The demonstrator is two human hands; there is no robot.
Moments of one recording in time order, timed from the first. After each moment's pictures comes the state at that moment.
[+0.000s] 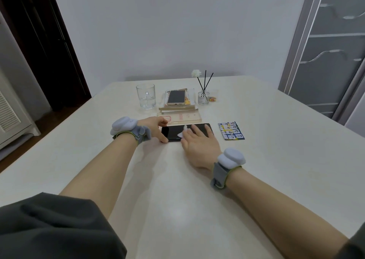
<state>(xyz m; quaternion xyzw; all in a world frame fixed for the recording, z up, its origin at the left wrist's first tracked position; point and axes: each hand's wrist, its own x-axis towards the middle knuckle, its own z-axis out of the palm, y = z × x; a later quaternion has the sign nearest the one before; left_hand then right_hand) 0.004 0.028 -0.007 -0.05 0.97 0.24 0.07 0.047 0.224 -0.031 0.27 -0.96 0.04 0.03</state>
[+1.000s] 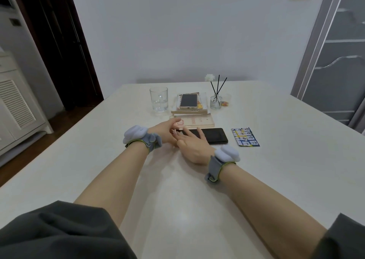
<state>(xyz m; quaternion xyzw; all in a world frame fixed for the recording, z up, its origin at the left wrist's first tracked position) 0.017 0.028 -0.010 -0.01 0.94 0.34 0.07 0.024 0.177 -0.030 0.37 -0.92 0.11 -0.05</state>
